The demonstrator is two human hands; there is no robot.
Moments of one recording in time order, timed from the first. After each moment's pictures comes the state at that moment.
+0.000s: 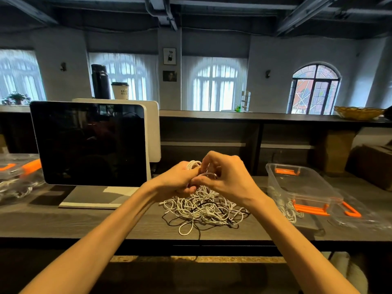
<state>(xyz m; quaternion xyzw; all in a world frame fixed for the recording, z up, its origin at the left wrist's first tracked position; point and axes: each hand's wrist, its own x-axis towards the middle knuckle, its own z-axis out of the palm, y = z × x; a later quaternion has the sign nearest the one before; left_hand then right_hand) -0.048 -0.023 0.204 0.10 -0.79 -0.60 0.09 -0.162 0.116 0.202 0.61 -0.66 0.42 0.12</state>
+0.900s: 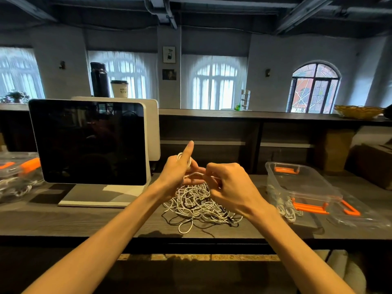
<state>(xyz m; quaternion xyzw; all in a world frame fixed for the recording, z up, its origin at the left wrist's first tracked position) -0.067 -0.023 0.194 0.18 -0.69 -0.64 0.30 -0.158 0.123 0.188 0.60 -0.71 0.31 0.18</state>
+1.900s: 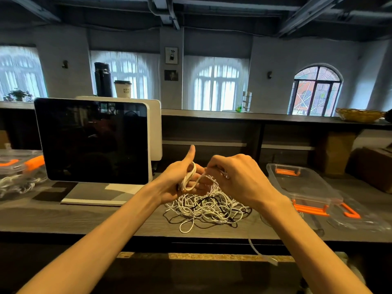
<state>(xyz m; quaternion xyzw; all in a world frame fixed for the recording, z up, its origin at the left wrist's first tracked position) -0.049 -0.016 0.200 0.18 -0.66 -0.72 0.15 -0.160 0.133 0.210 0.64 -0.67 0.25 0.29</state>
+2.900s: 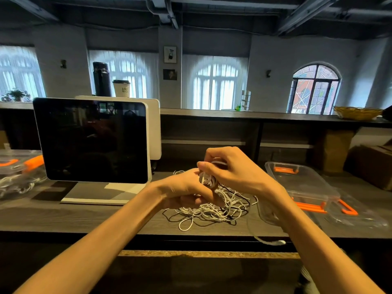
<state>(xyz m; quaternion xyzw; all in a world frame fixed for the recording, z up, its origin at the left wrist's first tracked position) -0.031 0.007 0.212 0.05 -0.76 -0.65 -0.04 -0.151 0.133 0.233 0.65 -0.67 0.35 0.04</state>
